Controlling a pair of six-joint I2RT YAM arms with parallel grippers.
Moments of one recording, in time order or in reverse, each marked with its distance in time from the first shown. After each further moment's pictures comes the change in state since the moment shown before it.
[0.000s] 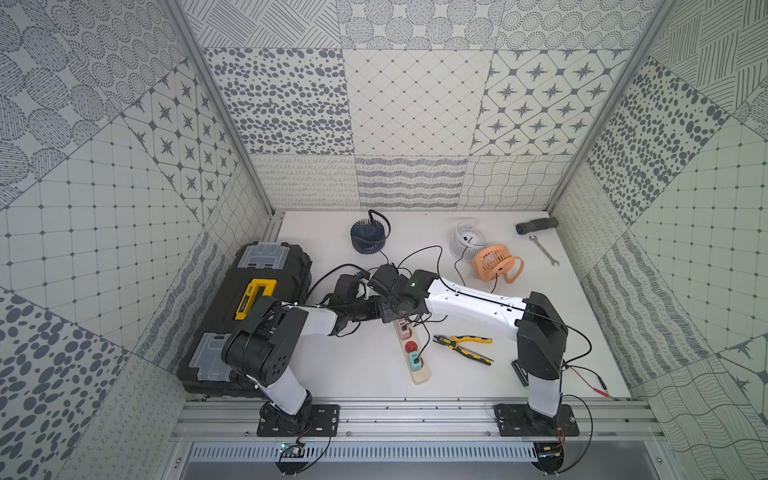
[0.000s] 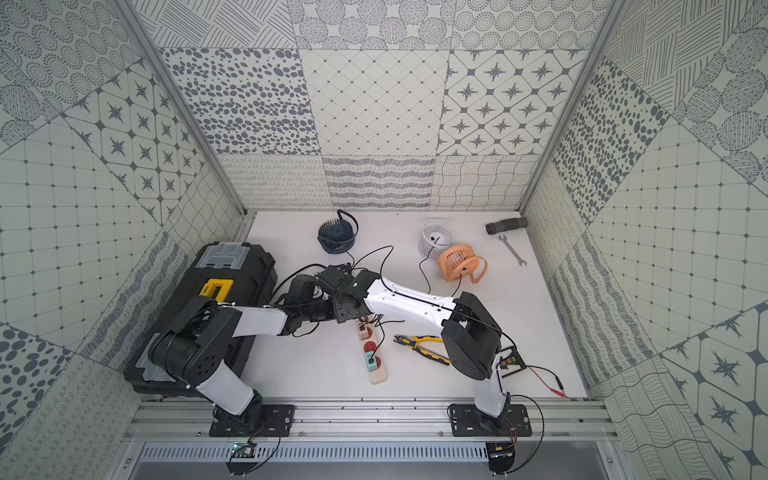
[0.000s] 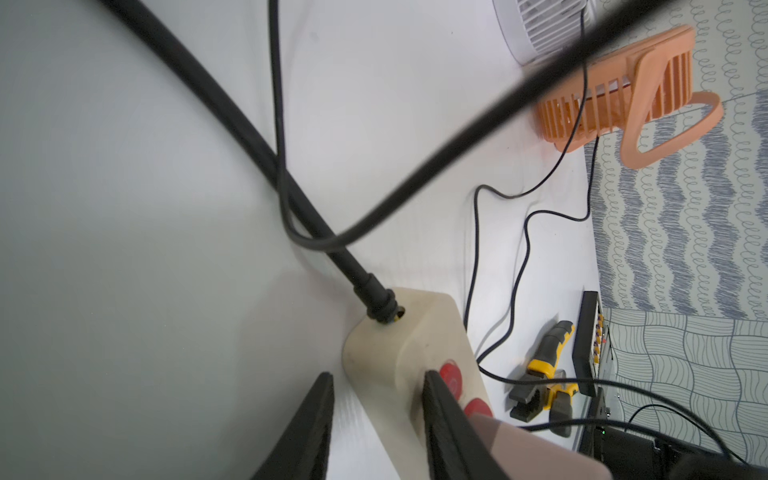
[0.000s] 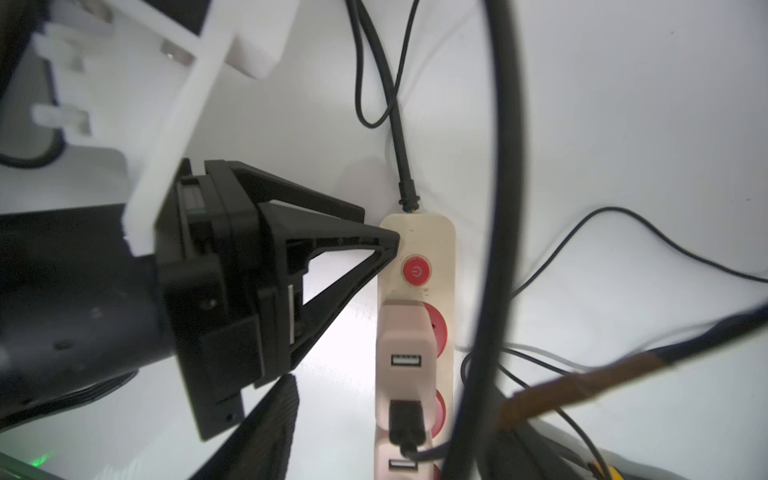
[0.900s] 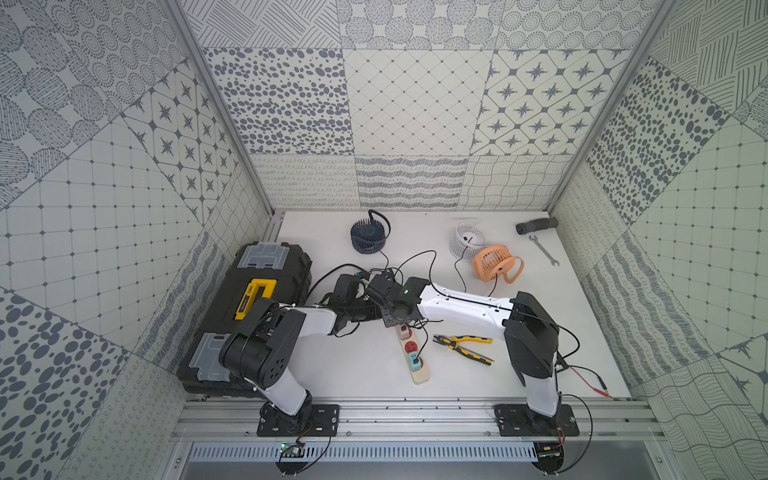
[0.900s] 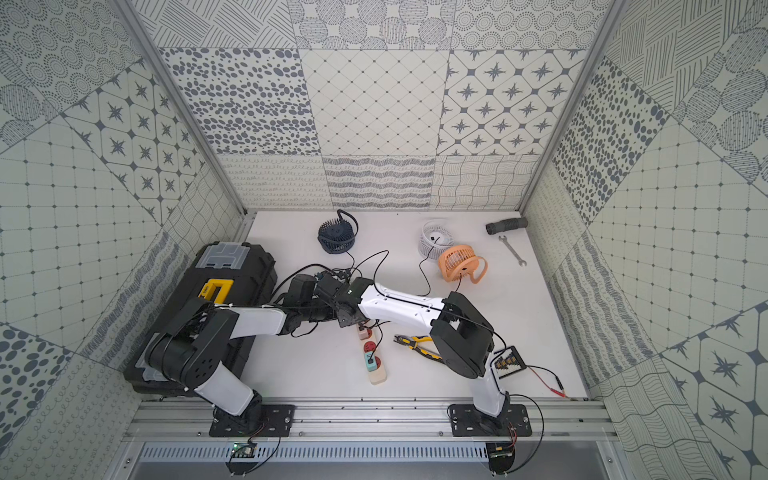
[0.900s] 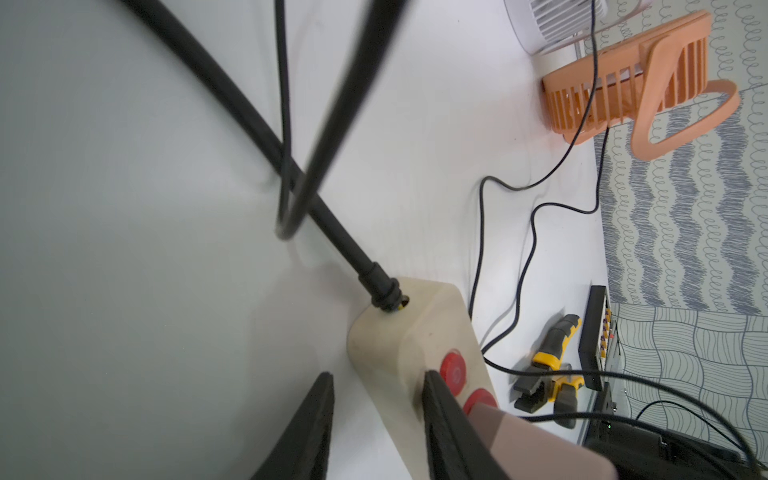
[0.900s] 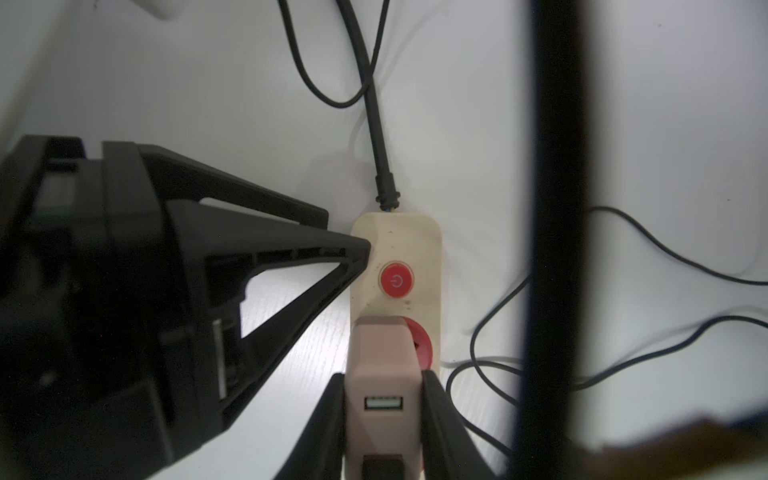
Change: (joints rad) left arm 0.000 -0.018 0.006 -0.050 -0.005 0.019; right arm 0.028 0.046 -0.050 0.021 0.071 0.003
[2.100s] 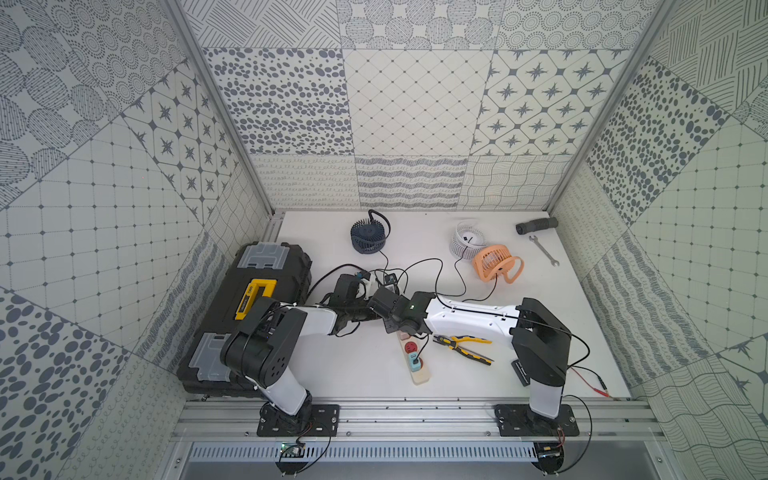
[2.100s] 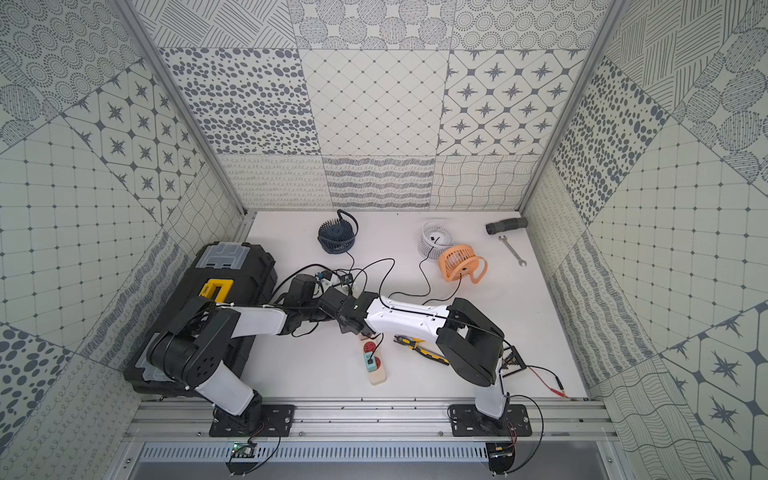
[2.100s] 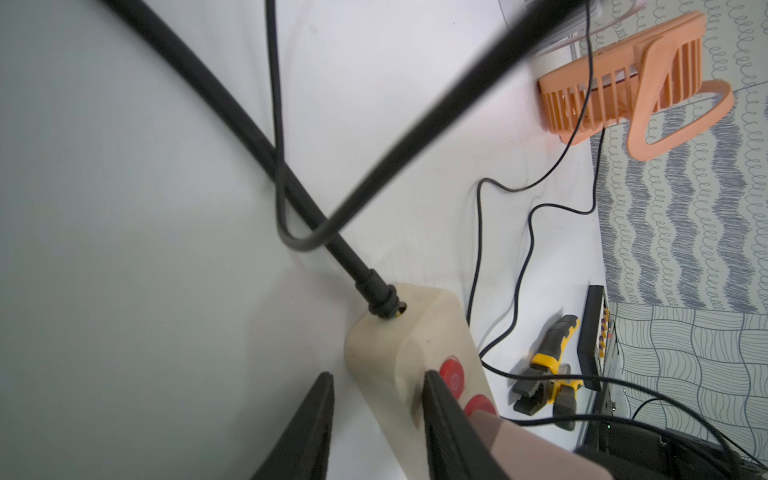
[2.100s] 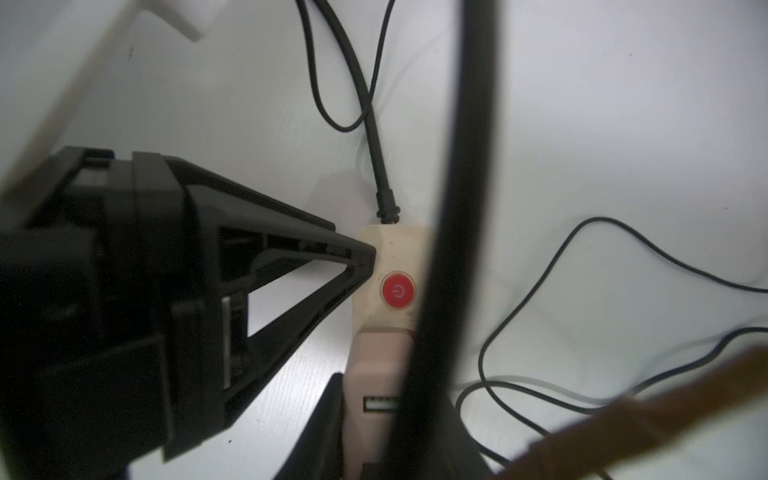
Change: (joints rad) left arm 0.000 0.008 -0.002 0.020 0.003 0.000; right arm 0.039 -0.045 -0.196 0.203 0.080 0.036
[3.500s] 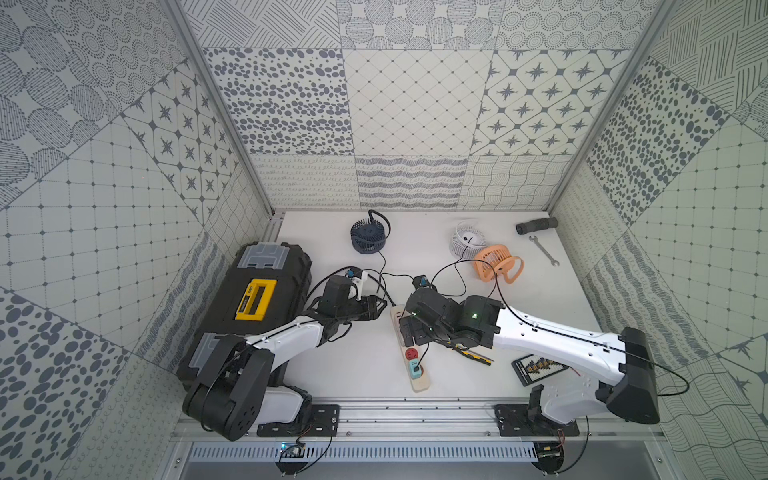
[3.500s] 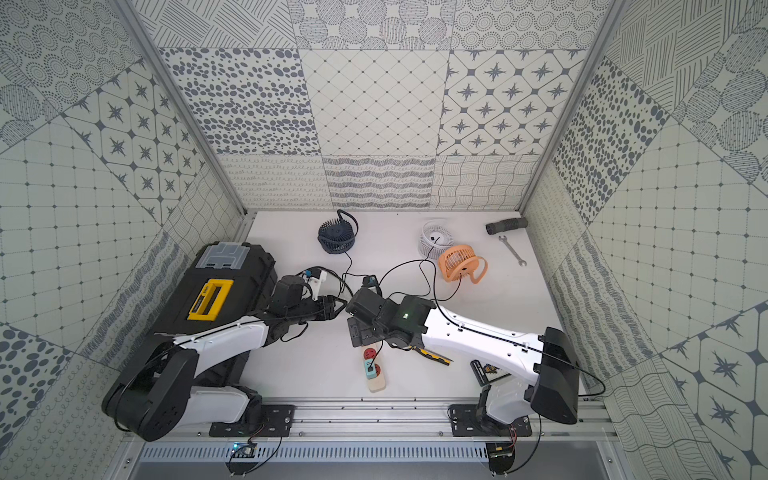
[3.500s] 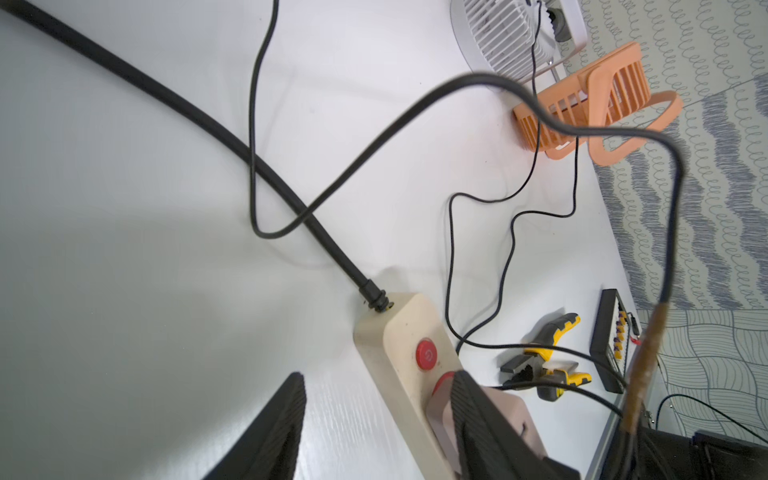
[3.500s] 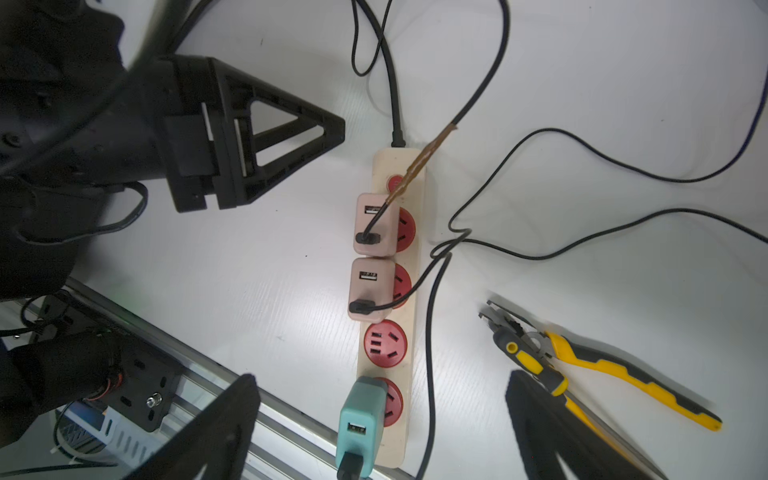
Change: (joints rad) left arm 0.000 -0.325 -0.069 -0.180 -0.127 0.084; right arm 0.019 -0.526 -0.141 -0.167 -0.142 0.024
